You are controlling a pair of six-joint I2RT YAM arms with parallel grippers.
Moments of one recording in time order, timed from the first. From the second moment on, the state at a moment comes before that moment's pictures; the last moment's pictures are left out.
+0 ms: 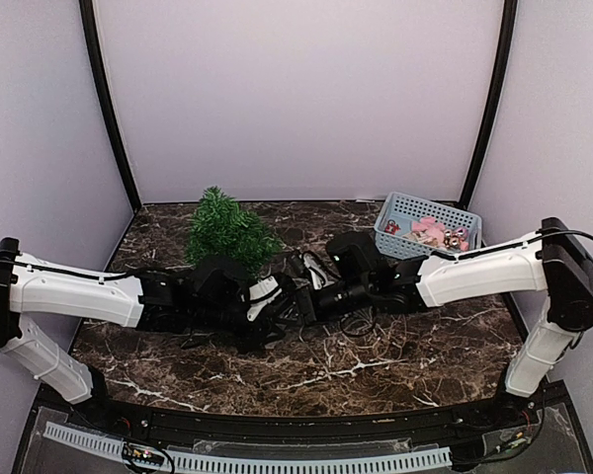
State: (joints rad) left arm -1.05 1.44 0.83 -0.15 0.05 0.00; right arm 1.03 1.69 1.02 0.06 -0.42 0.70
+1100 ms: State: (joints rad) left arm -0.81 0.97 0.93 -0.39 -0.12 -0.28; right arm 0.96 1.64 0.94 0.11 -0.22 0.72
